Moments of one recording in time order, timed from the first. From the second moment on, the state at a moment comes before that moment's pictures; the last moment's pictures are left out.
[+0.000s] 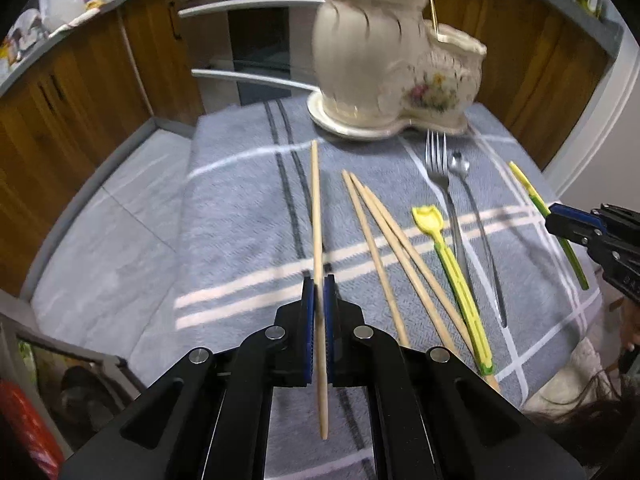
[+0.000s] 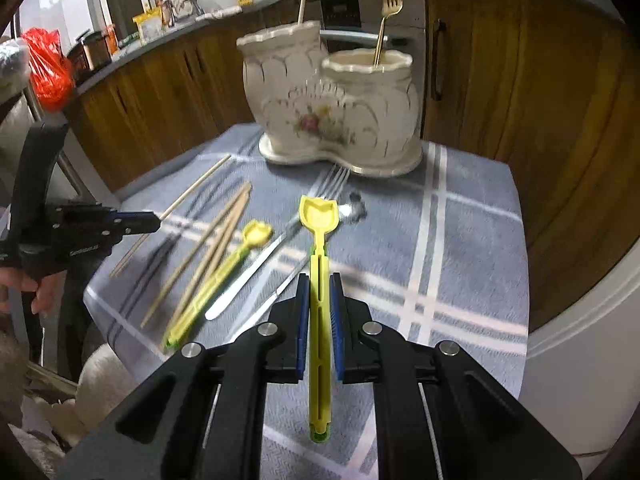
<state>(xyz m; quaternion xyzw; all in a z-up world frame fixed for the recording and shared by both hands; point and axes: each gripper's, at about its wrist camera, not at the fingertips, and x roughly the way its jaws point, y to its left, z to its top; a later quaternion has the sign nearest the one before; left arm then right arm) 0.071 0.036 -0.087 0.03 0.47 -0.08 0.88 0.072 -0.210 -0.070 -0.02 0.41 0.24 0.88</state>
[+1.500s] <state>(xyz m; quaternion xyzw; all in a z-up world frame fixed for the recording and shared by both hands) 0.209 -0.012 0.008 -0.06 0.16 -0.13 0.98 0.219 -0.191 -0.016 0.09 0.13 0.22 0.96</state>
